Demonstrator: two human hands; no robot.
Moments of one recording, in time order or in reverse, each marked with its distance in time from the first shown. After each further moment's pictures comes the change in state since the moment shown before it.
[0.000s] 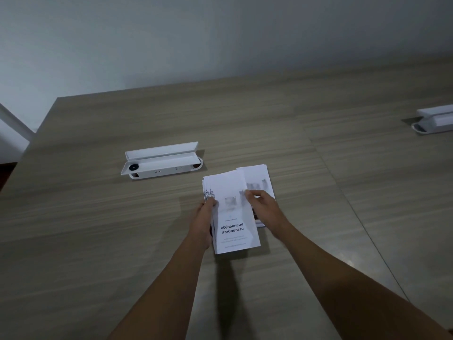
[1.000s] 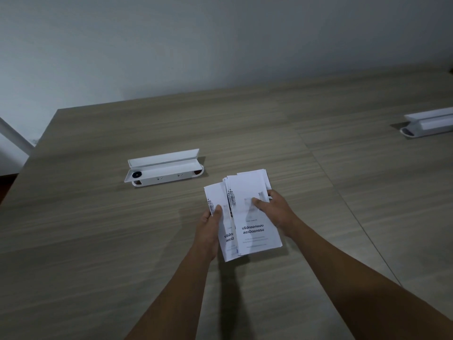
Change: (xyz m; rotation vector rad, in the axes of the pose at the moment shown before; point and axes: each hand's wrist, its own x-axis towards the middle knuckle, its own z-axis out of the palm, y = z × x) left_hand -0.019 -0.013 -0.008 -0.051 -0.121 0.149; right_hand -0.011 -0.010 -0.019 0.014 0.041 -0.017
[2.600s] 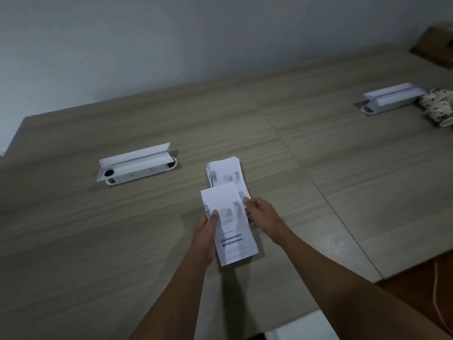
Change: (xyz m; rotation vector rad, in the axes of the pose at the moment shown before) left_hand -0.052 -0.054 0.040 0.032 -0.054 -0.078; right_hand -0.064 0.049 -0.035 0.011 0.057 0.051
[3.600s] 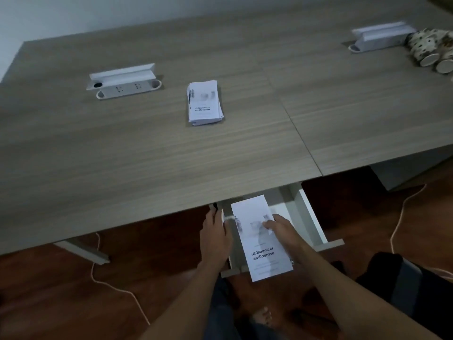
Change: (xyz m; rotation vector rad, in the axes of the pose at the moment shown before) left_hand -0.196 -0.292 -0.011 1.285 0.175 0.392; right_hand -0.242 0.250 -0.128 -0.035 -0.102 0.250
